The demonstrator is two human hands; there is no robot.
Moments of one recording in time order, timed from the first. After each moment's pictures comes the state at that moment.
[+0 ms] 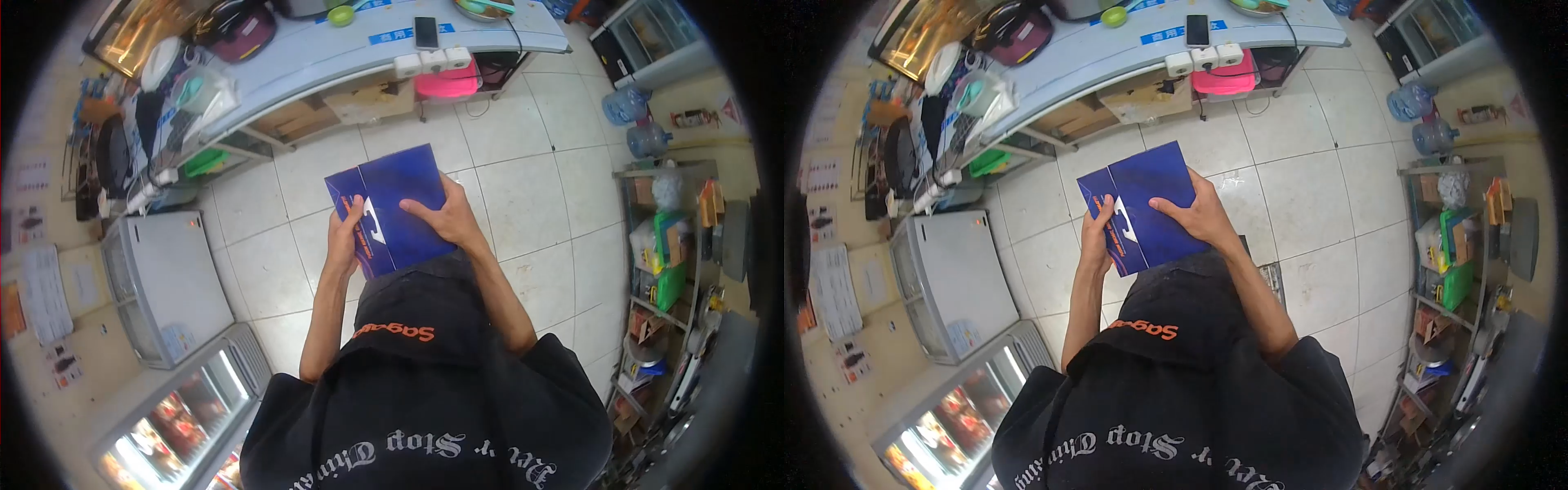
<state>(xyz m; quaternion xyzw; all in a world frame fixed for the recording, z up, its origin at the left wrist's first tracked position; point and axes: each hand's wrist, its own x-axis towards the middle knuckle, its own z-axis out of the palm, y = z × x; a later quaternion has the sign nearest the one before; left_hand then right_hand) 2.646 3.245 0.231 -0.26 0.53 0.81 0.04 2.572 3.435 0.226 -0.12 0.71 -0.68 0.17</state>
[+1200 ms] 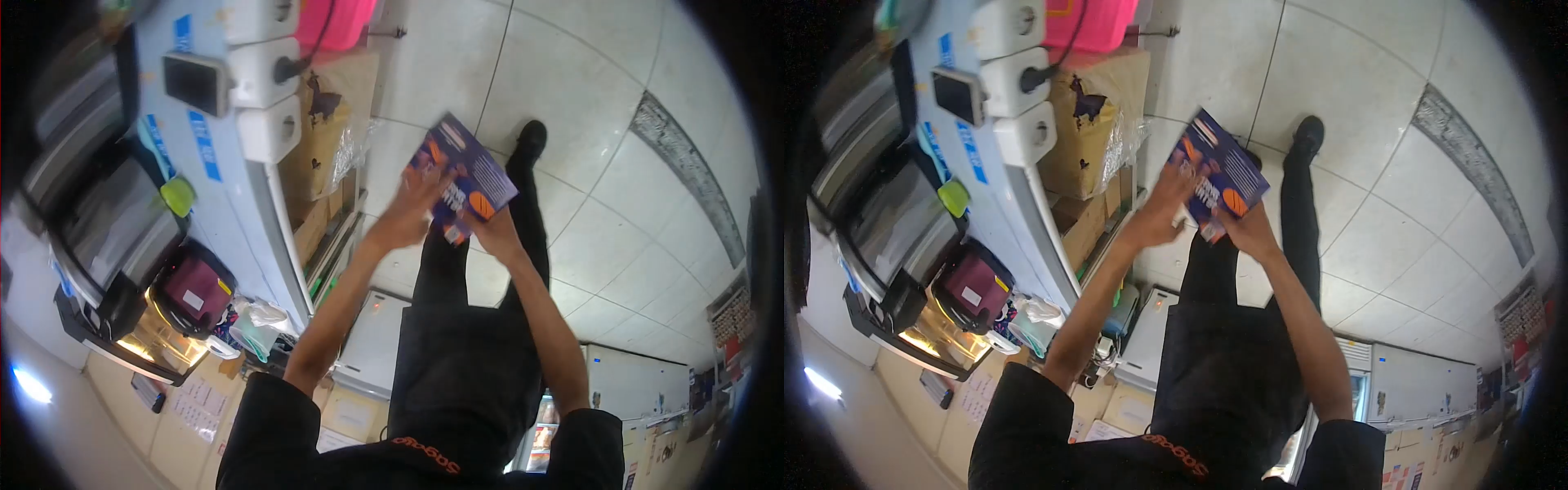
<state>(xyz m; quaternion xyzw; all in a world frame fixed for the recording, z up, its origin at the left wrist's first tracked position) 2.266 3.202 -0.199 0.55 0.69 0.13 0.45 2.467 3.291 -0.247 0.44 0.46 -0.77 0.02</state>
